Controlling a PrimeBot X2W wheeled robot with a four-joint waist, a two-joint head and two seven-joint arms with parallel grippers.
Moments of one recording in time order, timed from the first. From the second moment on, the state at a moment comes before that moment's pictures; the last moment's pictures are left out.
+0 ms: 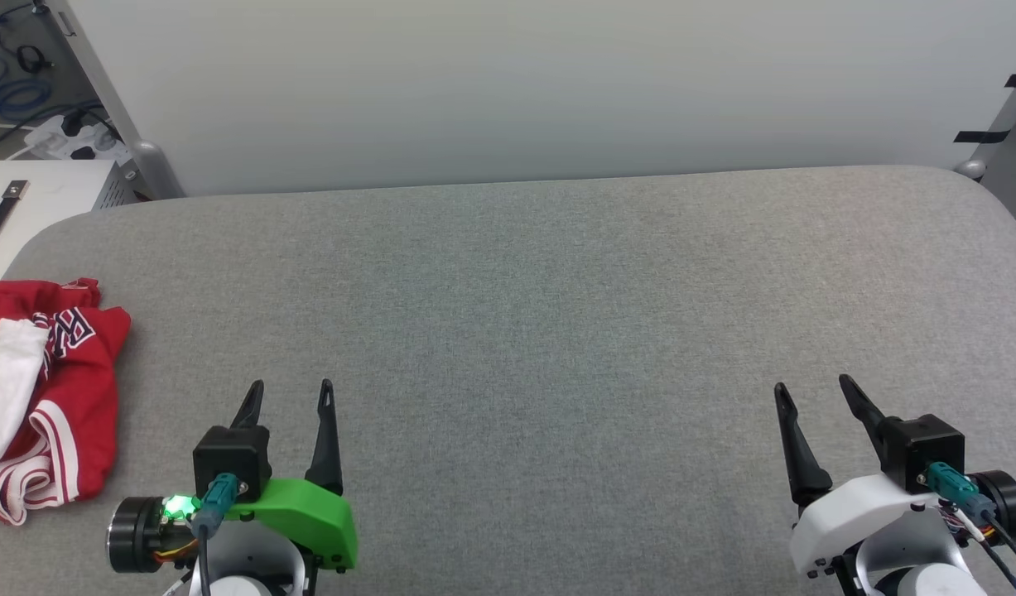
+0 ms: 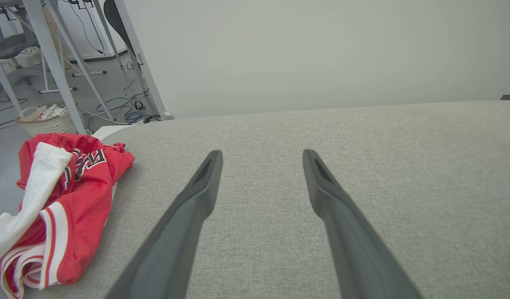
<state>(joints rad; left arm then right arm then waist) 0.02 0.06 0.00 0.00 -0.01 0.01 0.00 0.02 -0.05 0.00 0.00 0.01 0.13 0.00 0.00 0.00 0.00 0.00</state>
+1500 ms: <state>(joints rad) 0.02 0.06 -0.05 -0.01 -0.03 0.04 -0.09 0.05 -0.05 -0.04 -0.08 0.08 0.13 -0.10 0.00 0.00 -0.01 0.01</state>
